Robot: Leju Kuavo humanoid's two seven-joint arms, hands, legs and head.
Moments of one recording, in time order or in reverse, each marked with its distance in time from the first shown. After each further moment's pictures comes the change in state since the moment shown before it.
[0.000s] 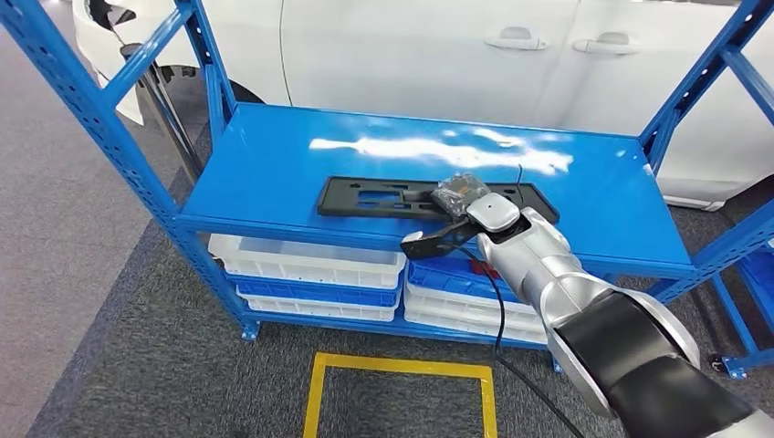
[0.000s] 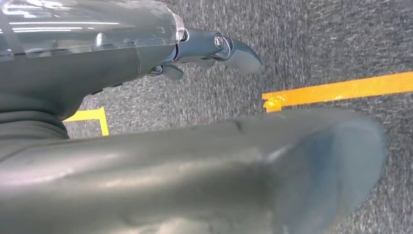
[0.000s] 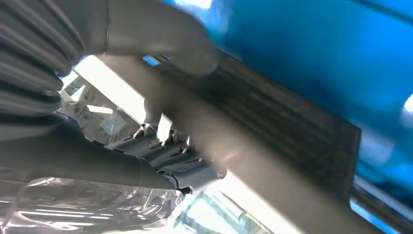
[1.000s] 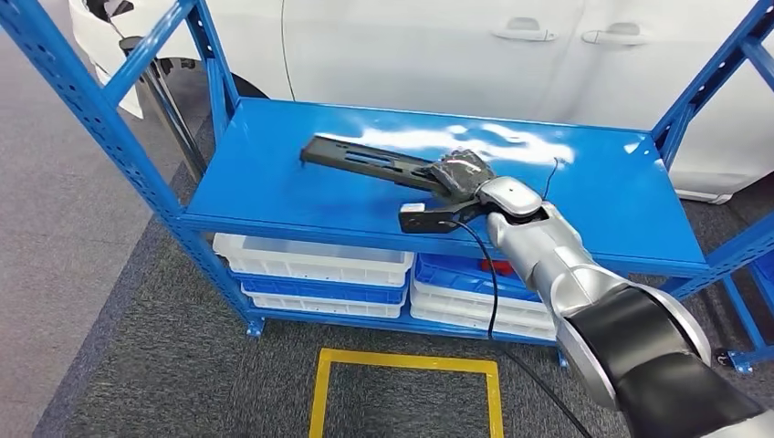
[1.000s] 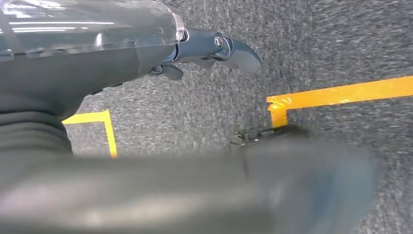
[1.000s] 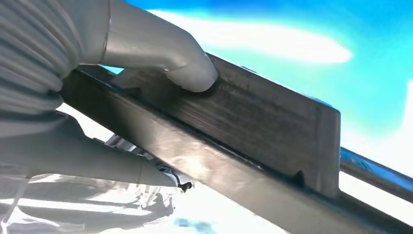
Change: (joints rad) left arm 0.005 -0.001 0.003 0.001 0.014 0.015 -0.019; right arm -0.019 -0.019 -0.127 -0.060 -0.309 -0.140 -0.266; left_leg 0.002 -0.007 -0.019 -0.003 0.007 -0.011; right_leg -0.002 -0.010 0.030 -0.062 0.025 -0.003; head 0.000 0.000
